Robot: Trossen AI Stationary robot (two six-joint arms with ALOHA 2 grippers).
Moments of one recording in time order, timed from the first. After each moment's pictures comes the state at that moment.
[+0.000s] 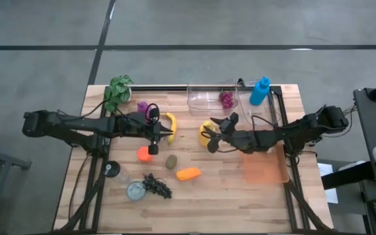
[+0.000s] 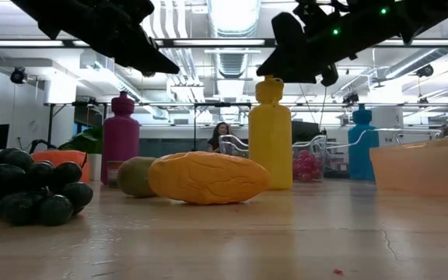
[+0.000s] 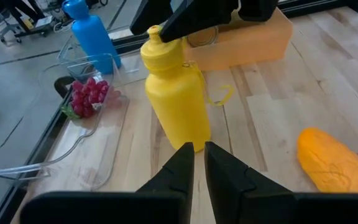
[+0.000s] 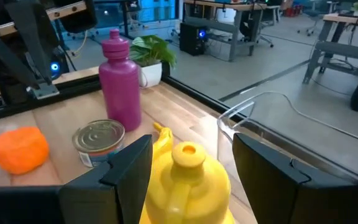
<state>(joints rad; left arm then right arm) 0.06 1.11 0.63 0.03 -0.04 0.23 0.15 1.44 0.65 0.51 0.80 0.23</state>
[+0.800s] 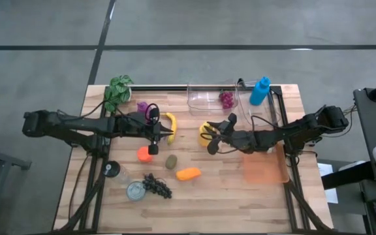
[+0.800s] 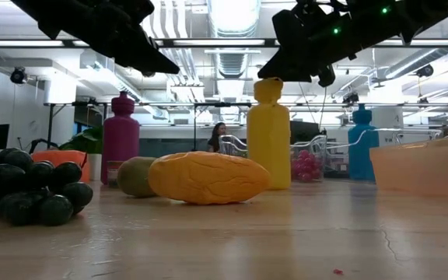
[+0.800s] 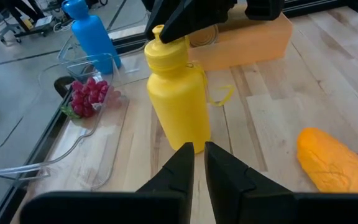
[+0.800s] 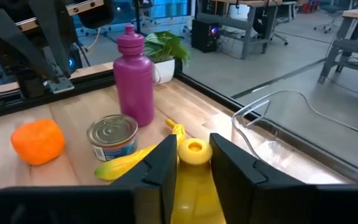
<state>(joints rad) 0.06 1.11 0.63 0.03 -0.04 0.23 0.15 1.44 0.66 0.50 0.75 0.23</state>
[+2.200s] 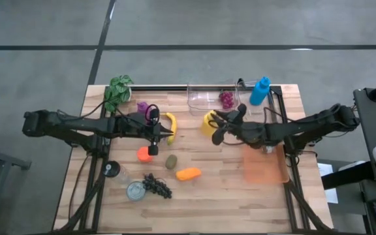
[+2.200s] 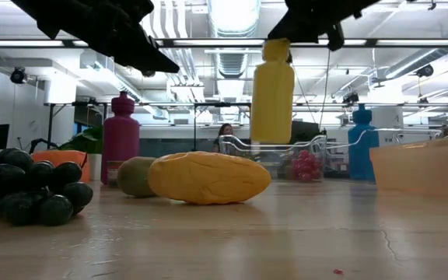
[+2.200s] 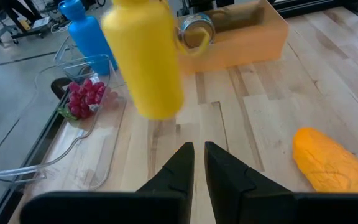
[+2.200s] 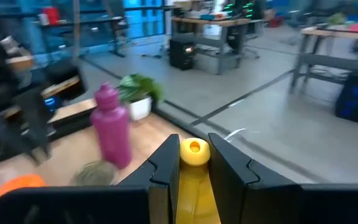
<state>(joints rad) 0.05 1.11 0.63 0.03 -0.04 0.23 0.15 1.25 0.80 0.24 0.88 0.22</state>
